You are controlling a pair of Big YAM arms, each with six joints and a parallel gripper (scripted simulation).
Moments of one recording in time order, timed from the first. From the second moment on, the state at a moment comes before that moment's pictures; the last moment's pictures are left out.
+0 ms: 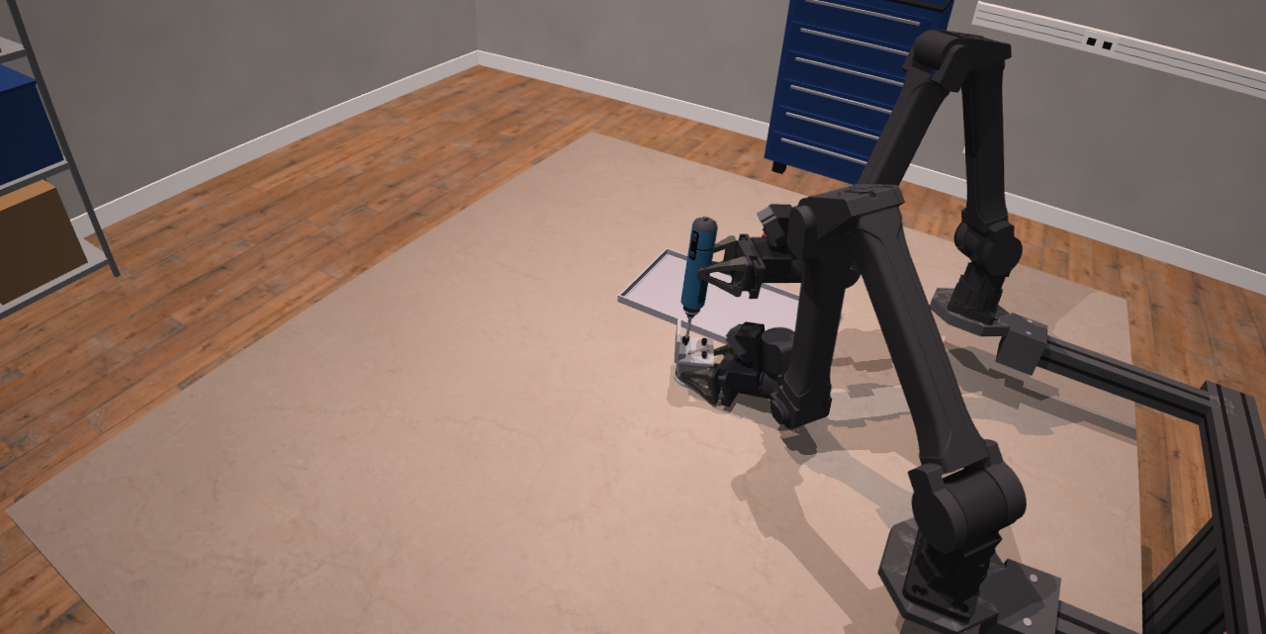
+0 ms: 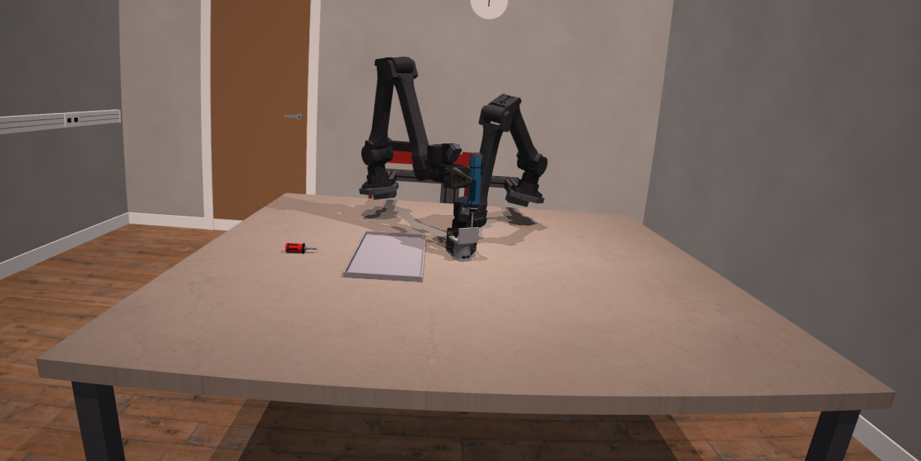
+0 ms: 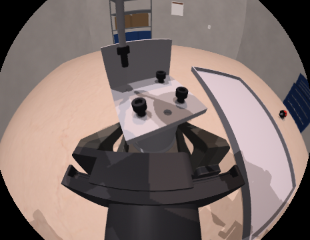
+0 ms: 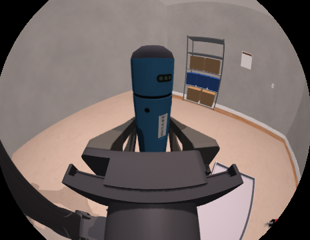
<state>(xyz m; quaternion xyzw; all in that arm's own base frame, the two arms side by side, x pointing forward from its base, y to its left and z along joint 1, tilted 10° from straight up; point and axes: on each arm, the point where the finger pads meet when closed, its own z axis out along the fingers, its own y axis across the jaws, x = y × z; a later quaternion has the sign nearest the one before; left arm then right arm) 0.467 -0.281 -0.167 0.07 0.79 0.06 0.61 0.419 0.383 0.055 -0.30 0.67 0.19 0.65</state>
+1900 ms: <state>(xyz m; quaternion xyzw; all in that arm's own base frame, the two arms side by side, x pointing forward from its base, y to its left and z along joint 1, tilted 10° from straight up) 0.467 -0.281 -0.167 0.07 0.79 0.06 0.61 0.418 0.385 0.065 -0.31 0.67 0.19 0.65</state>
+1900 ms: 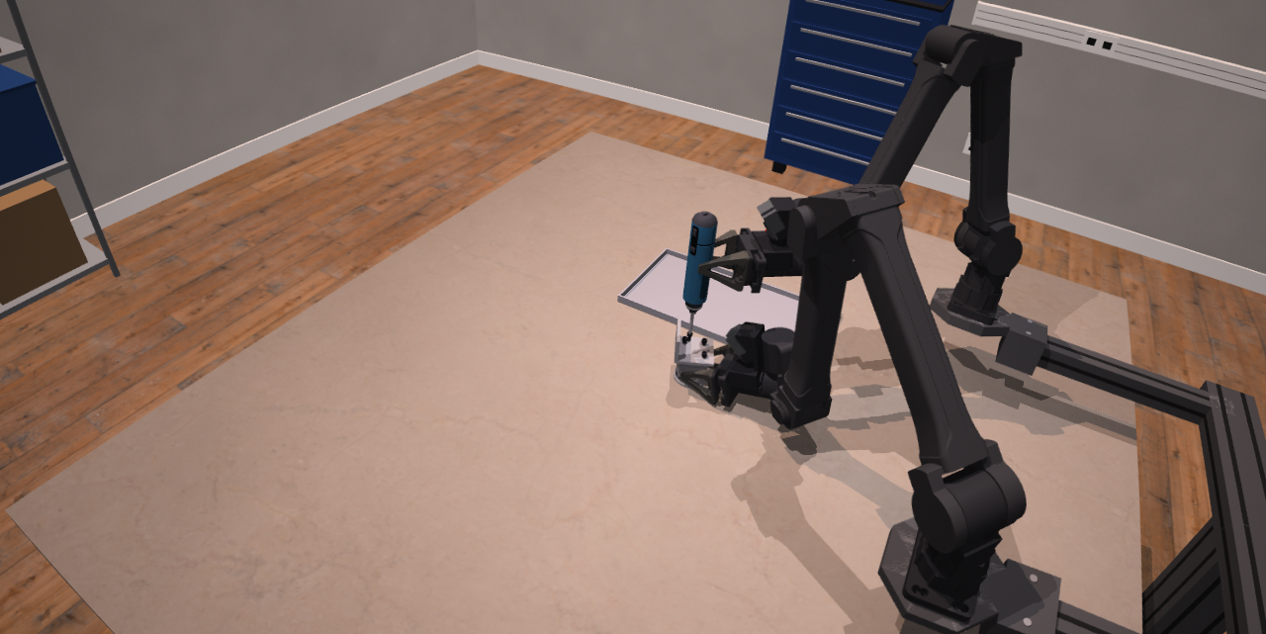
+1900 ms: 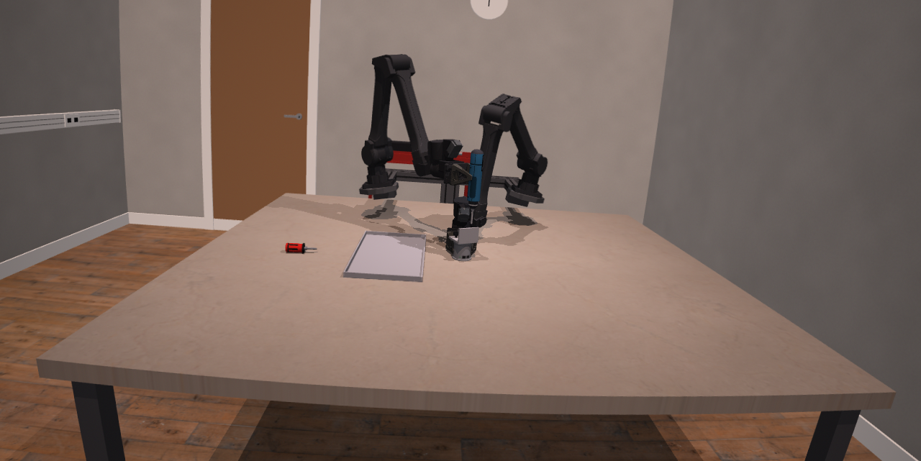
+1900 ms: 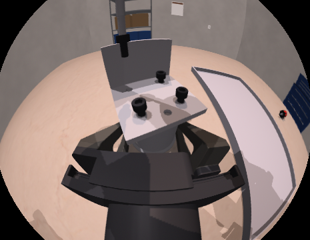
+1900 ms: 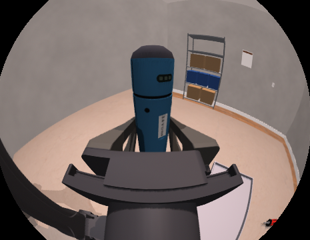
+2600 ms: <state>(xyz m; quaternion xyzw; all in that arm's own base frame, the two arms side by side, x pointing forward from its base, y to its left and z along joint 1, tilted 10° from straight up) 0.467 -0.281 -0.167 0.07 0.79 0.06 0.61 0.418 0.385 0.066 -0.31 0.68 0.19 0.64</state>
